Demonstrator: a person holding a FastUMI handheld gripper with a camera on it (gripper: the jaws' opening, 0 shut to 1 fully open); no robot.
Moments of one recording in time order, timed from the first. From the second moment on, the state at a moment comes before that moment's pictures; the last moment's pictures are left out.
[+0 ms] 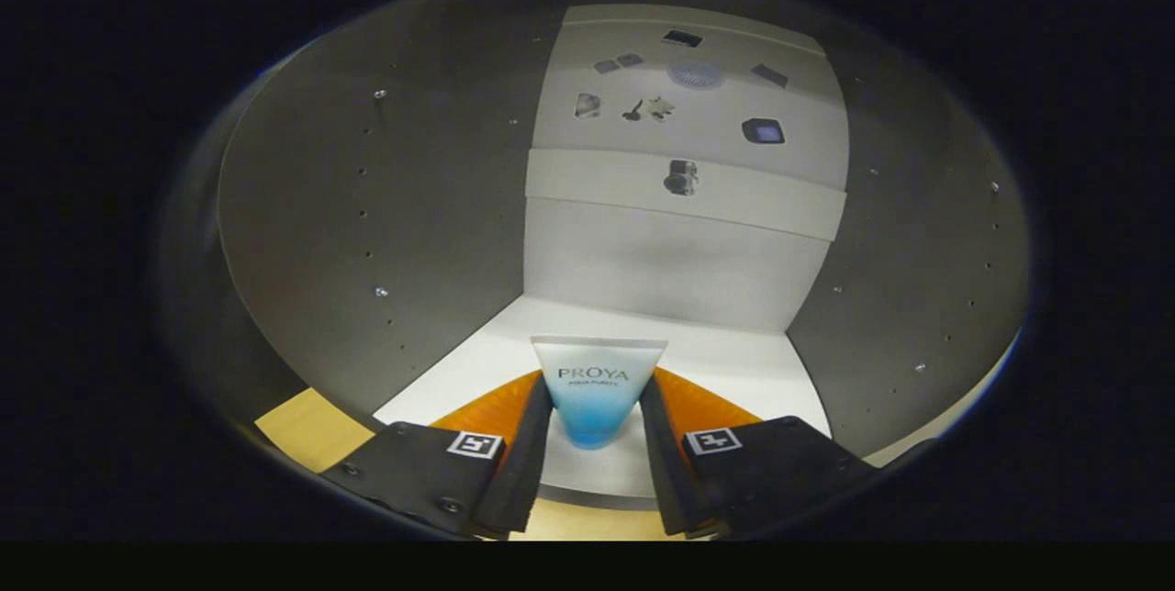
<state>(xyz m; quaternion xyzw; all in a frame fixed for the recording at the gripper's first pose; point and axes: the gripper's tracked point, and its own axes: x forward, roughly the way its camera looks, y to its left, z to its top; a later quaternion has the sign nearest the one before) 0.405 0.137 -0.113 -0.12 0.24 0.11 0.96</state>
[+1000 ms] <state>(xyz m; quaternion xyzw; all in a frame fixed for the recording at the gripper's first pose) 0.306 0.167 -0.055 -0.07 0.15 0.10 0.98</state>
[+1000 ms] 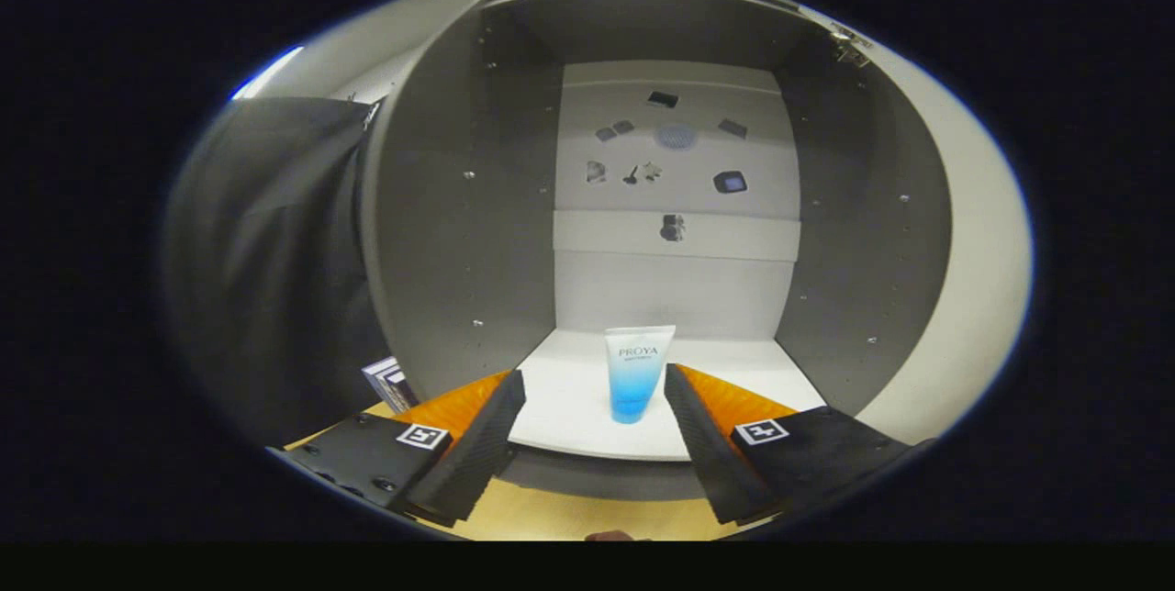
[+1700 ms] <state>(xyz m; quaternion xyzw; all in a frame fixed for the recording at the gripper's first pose) 0.091 0.121 -0.019 -0.06 0.08 0.03 0.99</state>
